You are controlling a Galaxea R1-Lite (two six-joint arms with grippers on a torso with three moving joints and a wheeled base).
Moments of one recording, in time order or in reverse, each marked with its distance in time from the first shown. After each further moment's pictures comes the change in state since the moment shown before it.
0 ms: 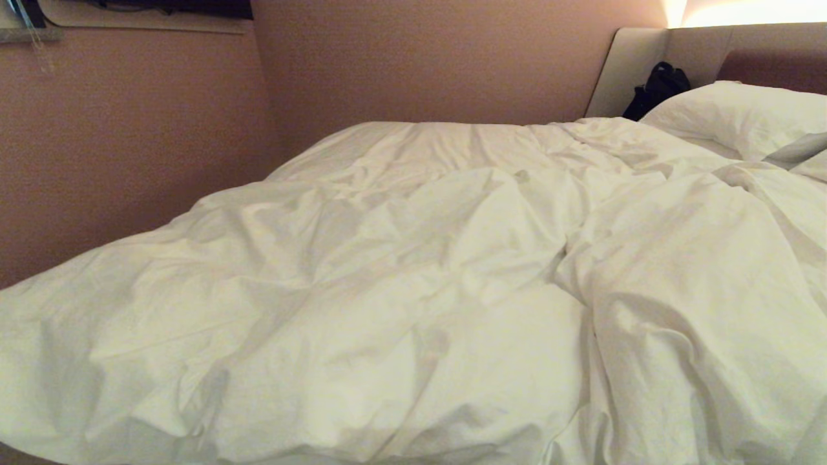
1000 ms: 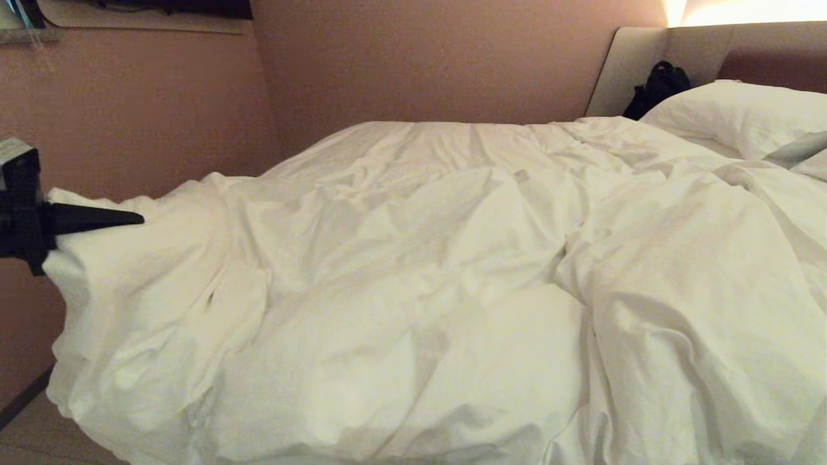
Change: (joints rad) left arm -0.594 -0.490 0.097 0.021 -0.032 -0.184; right arm 0.000 0.000 0.000 0.000 0.000 -0.001
